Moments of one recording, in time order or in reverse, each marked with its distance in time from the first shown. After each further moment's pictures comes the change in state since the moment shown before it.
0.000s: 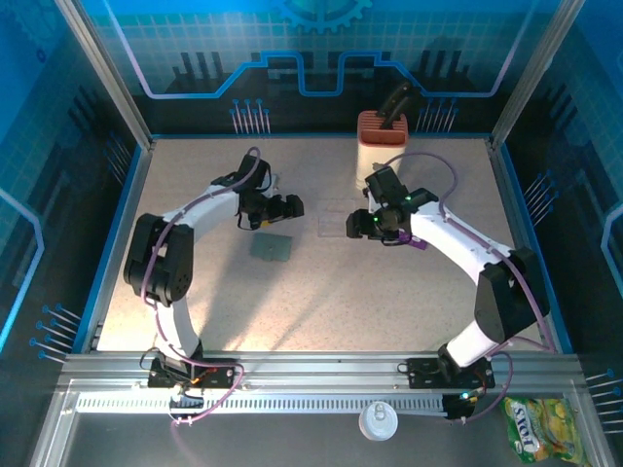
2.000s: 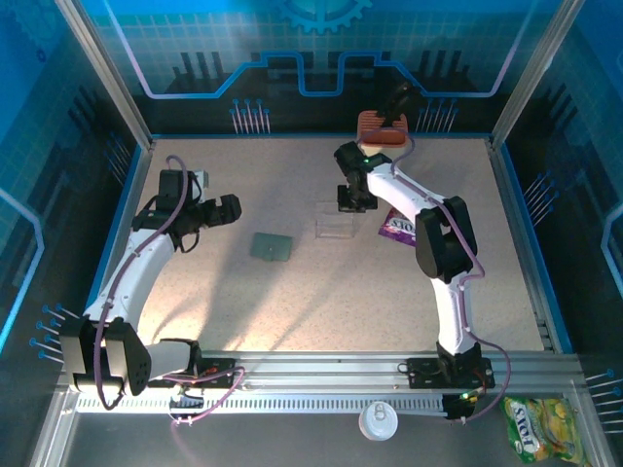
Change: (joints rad) left arm 0.269 -0.626 -0.315 -0.044 -0.230 0.177; right arm -0.010 0.584 0.597 -0.183 0.203 -0.013
